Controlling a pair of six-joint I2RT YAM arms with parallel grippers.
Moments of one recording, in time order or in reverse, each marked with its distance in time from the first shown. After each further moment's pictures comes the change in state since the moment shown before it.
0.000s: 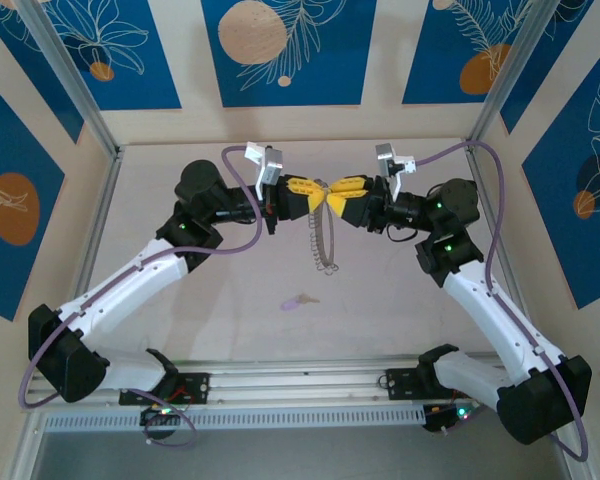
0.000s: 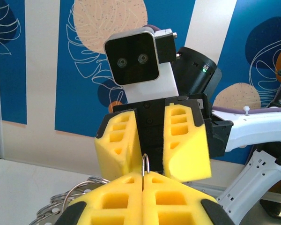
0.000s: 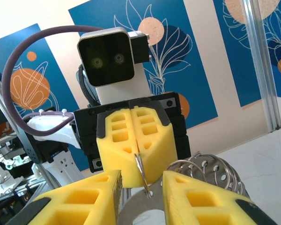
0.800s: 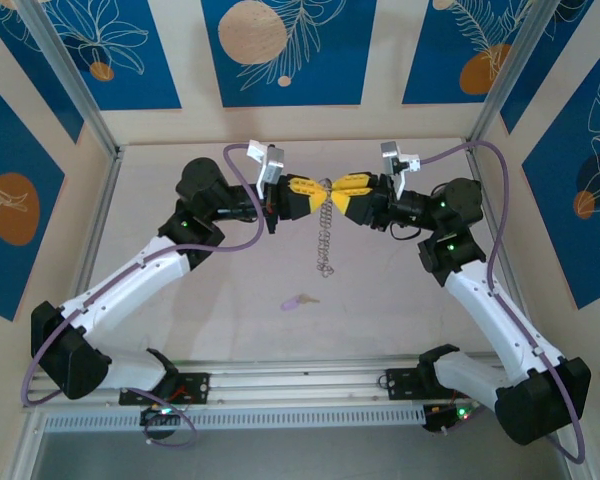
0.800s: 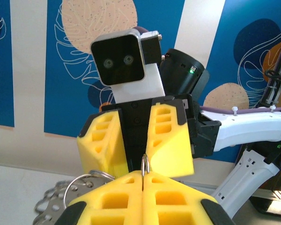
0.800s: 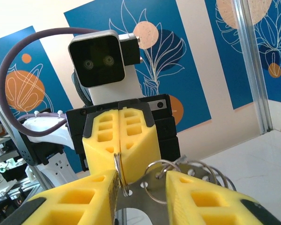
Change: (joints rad) left arm 0.000 0.019 0.019 0.022 0.045 -0.024; right arm -0.018 0.005 0.000 0.013 -0.006 0.002
